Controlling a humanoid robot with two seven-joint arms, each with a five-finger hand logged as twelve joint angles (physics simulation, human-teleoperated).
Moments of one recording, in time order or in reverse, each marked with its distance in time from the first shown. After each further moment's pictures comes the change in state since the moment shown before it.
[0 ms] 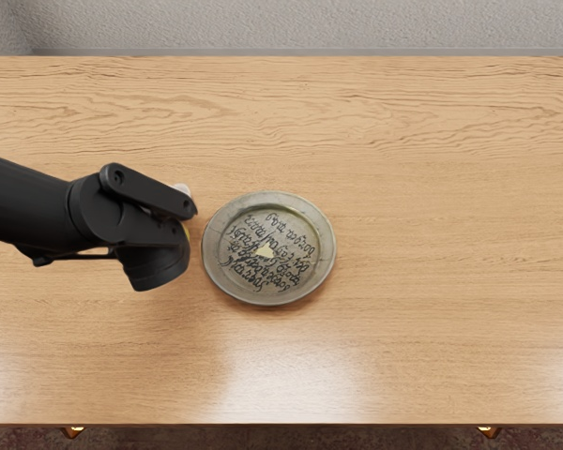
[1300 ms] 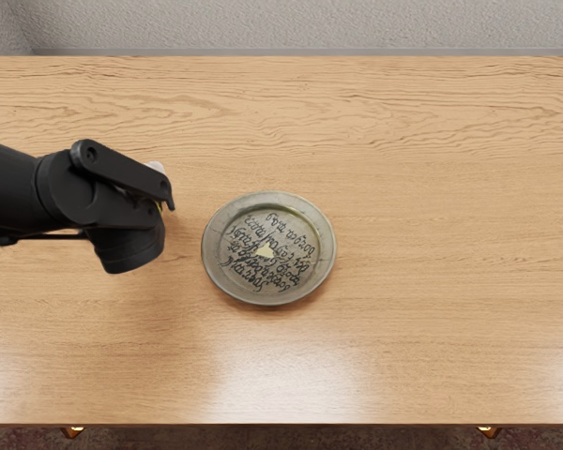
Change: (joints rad) left arm -0.117 0.047 0.076 -0.078 -0.001 0.000 0.014; right arm 0.000 0.000 0.000 0.000 0.000 0.000 0.000
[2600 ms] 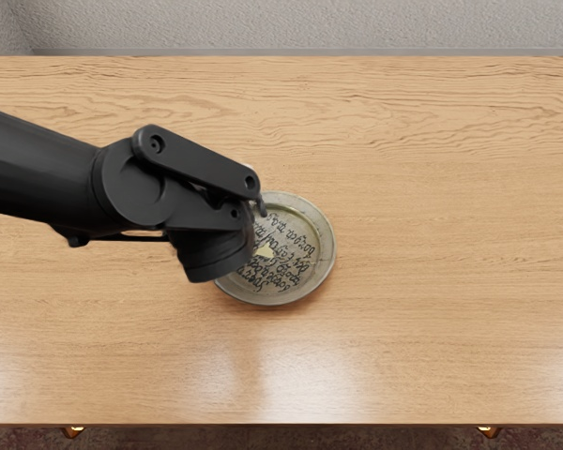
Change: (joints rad) left arm -0.067 -0.100 -0.284 -0.035 -0.019 0.001 0.096; right arm 0.000 0.000 0.000 0.000 0.000 0.000 0.000
